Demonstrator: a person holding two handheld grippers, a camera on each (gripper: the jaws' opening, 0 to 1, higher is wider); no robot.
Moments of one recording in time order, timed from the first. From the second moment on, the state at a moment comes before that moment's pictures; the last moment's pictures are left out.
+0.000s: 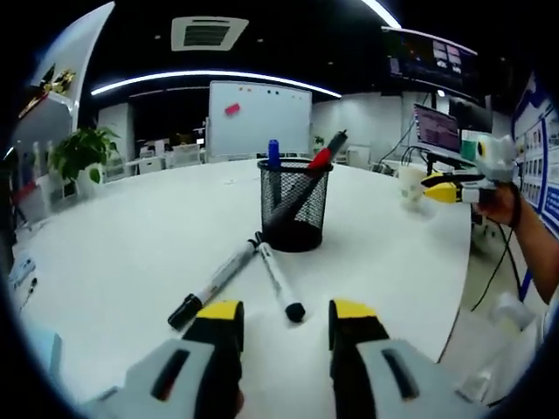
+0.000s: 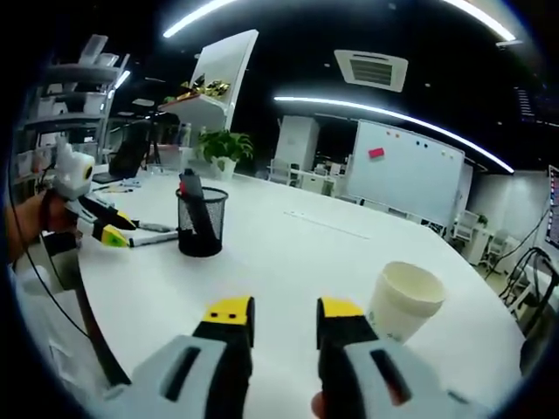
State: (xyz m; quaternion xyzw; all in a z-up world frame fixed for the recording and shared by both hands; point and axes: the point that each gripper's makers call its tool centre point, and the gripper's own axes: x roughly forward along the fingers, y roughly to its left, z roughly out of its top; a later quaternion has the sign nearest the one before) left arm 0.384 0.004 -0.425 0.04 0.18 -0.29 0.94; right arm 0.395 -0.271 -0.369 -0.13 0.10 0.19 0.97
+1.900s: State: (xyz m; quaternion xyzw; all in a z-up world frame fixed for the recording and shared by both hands) left arm 0.404 0.011 -0.437 0.05 0.17 -0.24 0.95; right arm 0.397 -0.279 -0.357 -0.12 0.08 0.19 0.97
